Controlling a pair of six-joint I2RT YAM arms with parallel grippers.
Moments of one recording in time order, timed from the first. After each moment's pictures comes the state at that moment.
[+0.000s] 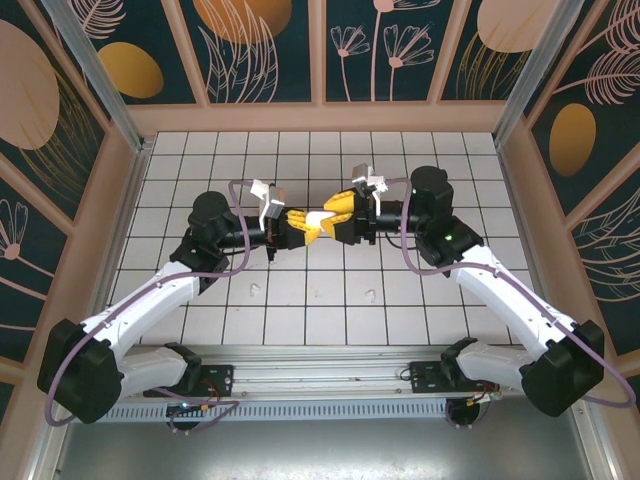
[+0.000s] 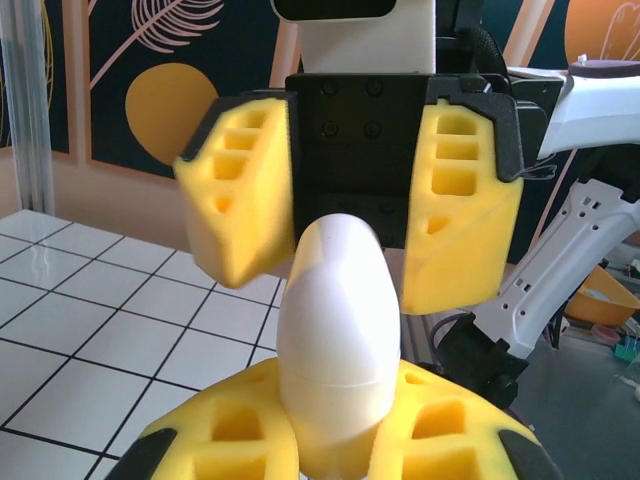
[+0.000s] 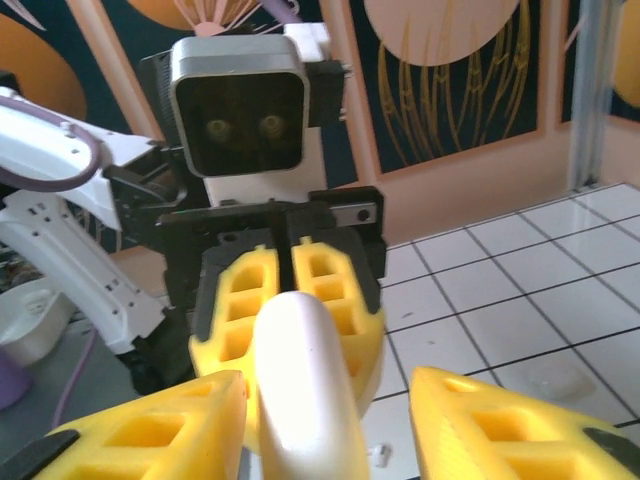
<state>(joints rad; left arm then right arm) -0.55 1.18 0.78 0.45 0.95 -0.27 0.57 1.16 0.99 0.05 -0.91 0.11</state>
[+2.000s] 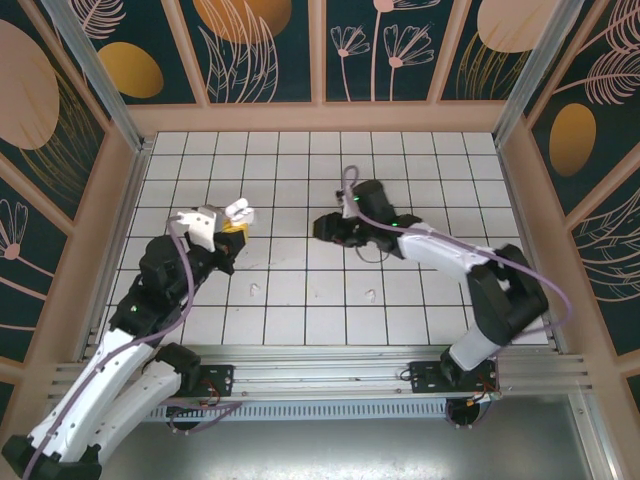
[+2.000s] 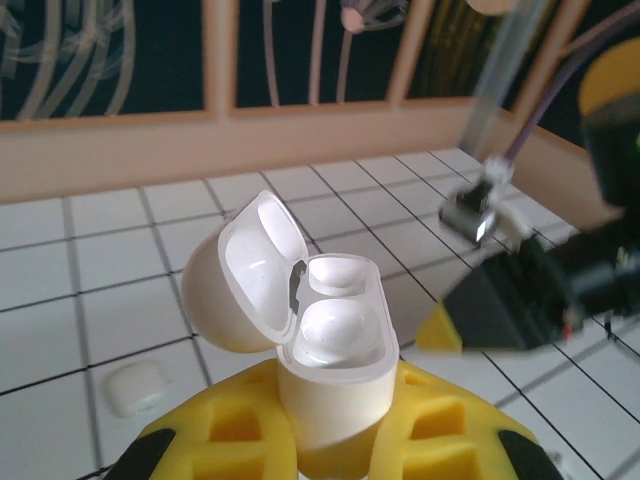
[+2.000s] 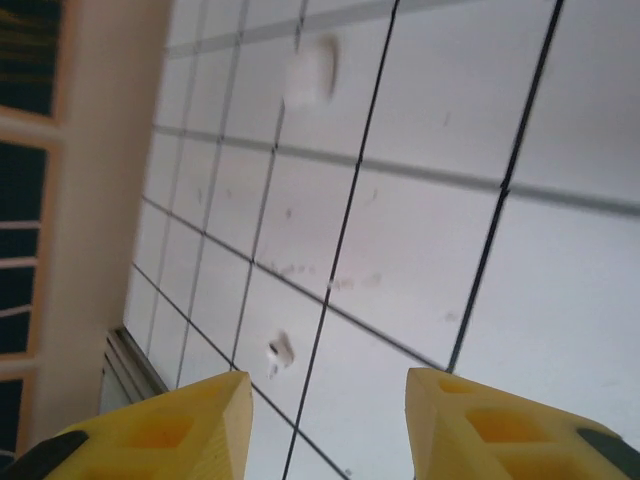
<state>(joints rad) -0.47 0.60 0.65 -0.25 0.07 -0.17 0.66 1.63 1.01 -0.10 -0.49 0.74</state>
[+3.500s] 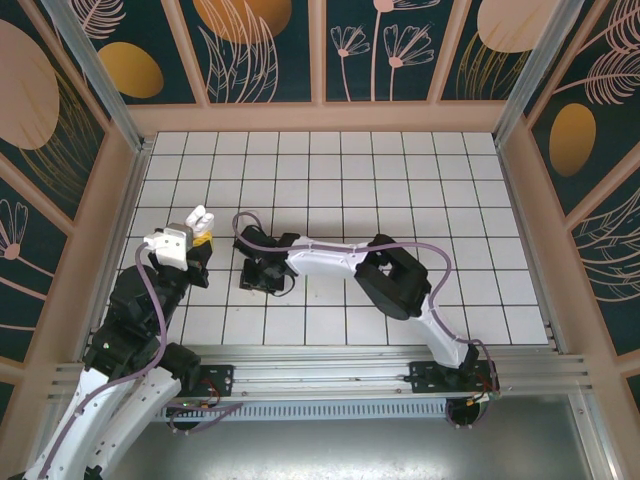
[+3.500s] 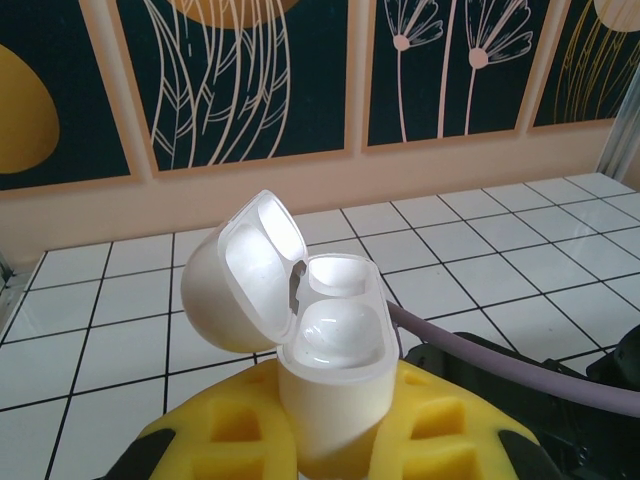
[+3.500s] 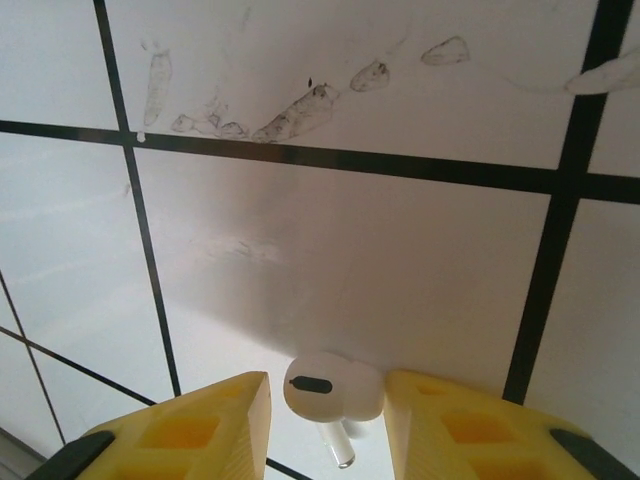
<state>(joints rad) -0.47 0.36 0.65 -0.43 -0.17 -0.05 1.10 2.25 1.71 -0.56 -0.18 1.10</state>
